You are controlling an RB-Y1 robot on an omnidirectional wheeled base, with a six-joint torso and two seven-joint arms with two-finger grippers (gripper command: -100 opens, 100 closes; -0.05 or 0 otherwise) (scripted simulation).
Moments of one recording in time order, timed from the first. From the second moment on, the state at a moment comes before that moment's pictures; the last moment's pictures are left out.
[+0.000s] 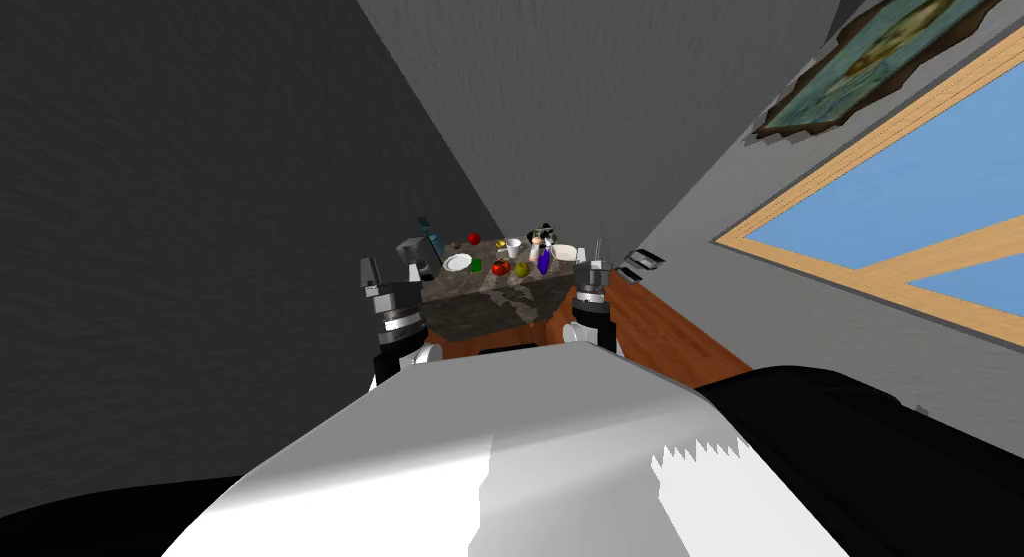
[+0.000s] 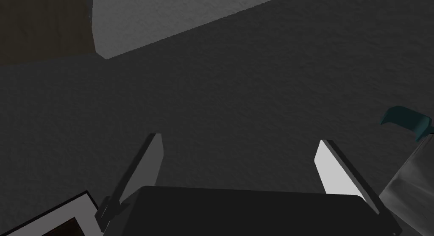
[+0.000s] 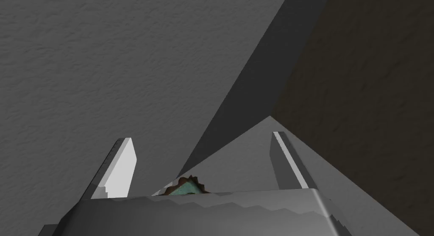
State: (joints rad) left arm 0.53 0.02 -0.05 -2.23 0.11 -0.56 0.05; right arm 0.52 0.03 0.07 -2.28 -0.10 -0.50 0.13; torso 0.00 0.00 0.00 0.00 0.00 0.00
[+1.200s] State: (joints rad) left arm 0.53 0.02 -0.05 -2.23 0.11 -0.56 0.05; right arm 0.45 -0.18 0.02 -2.14 -0.26 -0.27 -0.04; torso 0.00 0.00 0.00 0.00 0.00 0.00
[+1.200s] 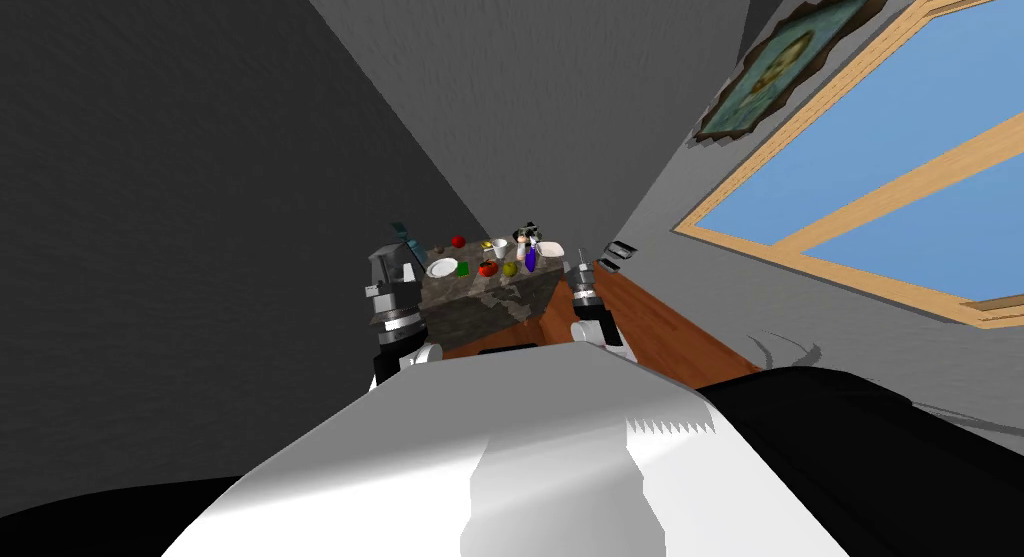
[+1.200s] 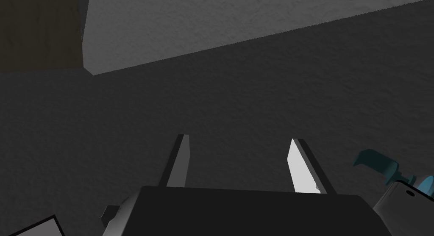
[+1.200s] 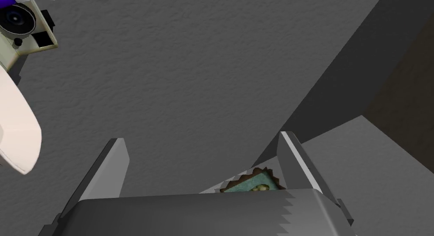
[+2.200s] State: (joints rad) left arm 0.53 0.02 -0.05 -2.23 0.11 -0.56 0.05; right arm 0.35 -0.21 -0.02 -1.98 -0.45 0.00 -0.23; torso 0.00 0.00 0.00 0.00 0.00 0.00
